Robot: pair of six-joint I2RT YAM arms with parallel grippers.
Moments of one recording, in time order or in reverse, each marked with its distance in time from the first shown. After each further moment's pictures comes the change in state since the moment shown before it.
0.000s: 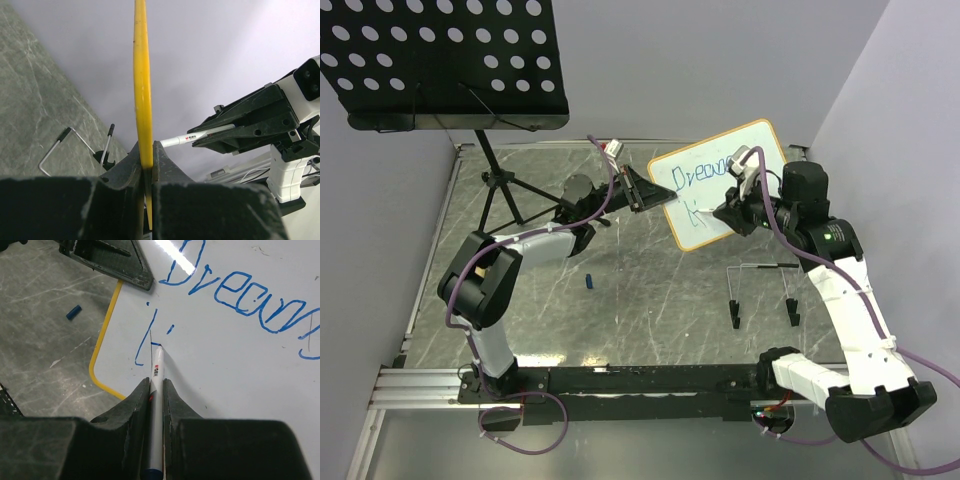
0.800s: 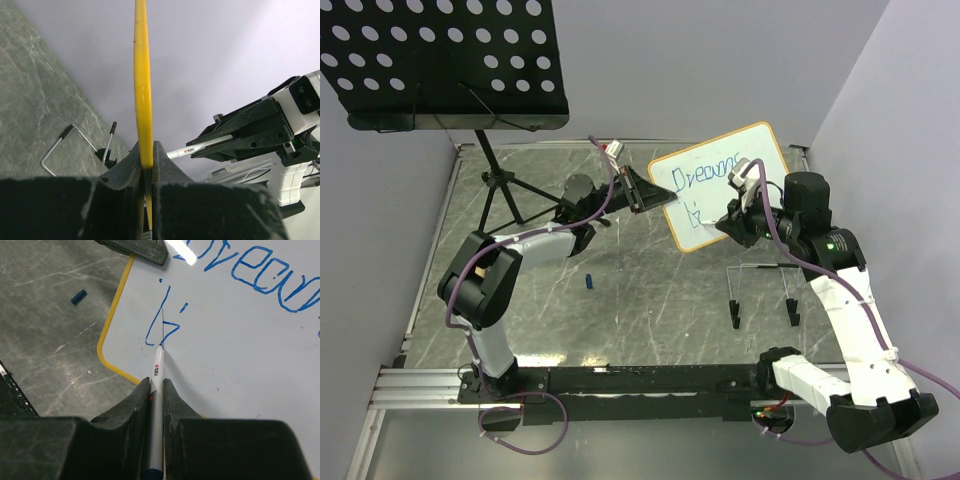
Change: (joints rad) left arm 0.000 0.000 0.000 -0.022 0.002 0.008; right arm -0.012 -0.056 -0.053 -0.051 -0.018 -0.031
